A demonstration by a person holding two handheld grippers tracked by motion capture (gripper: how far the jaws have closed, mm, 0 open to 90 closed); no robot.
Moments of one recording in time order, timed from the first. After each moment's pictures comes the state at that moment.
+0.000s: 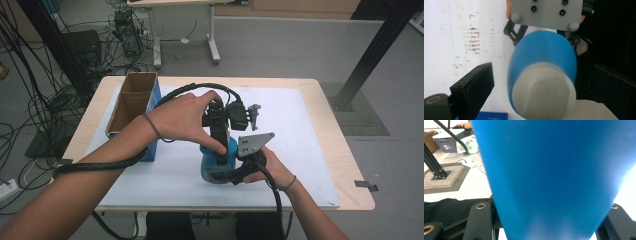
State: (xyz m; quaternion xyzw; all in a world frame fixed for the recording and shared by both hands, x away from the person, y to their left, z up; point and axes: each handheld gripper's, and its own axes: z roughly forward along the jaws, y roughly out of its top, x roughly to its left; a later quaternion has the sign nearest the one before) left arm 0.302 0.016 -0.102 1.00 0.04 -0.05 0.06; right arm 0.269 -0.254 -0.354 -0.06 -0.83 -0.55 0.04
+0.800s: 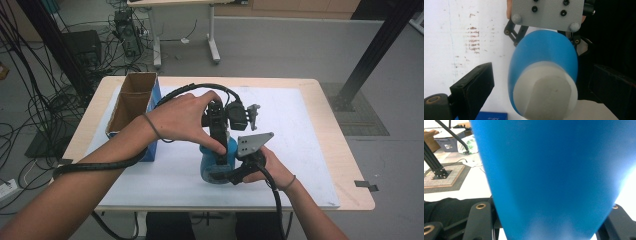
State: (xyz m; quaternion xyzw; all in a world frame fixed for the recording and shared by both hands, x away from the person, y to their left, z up) left arm 0.303 0.017 -0.104 1.00 0.04 -0.05 0.06; right arm 0.270 -0.252 -0.354 -0.06 -0.83 -0.55 0.04
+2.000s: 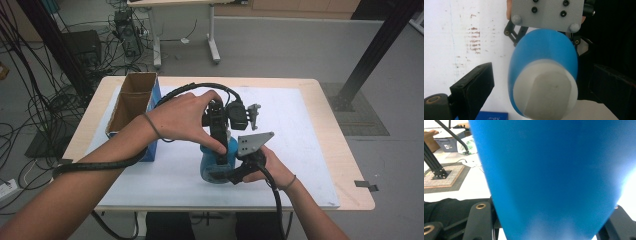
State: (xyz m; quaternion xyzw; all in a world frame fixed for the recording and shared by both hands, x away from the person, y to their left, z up) left arm 0.302 0.015 -0.102 1.00 0.04 -0.05 0.06; right arm 0.271 -0.253 -0.353 -0.06 -0.83 -0.55 0.04
